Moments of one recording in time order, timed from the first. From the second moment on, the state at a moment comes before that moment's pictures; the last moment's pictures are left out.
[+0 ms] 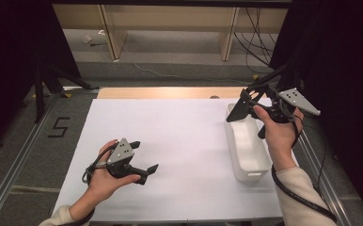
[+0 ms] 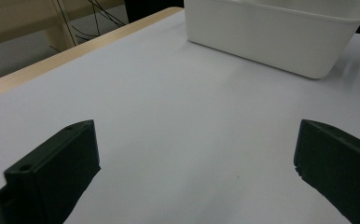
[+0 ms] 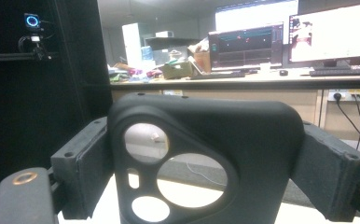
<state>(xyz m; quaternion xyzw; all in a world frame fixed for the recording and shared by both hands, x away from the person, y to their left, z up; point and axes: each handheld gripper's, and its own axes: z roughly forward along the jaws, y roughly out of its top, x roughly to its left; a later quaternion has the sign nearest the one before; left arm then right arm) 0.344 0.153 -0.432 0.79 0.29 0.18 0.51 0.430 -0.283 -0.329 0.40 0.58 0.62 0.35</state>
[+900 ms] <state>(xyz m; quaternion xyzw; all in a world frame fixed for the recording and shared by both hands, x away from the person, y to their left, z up) 0.344 0.153 -0.432 0.79 0.29 0.18 0.51 0.436 -0.299 -0.332 0.42 0.57 0.61 0.36</state>
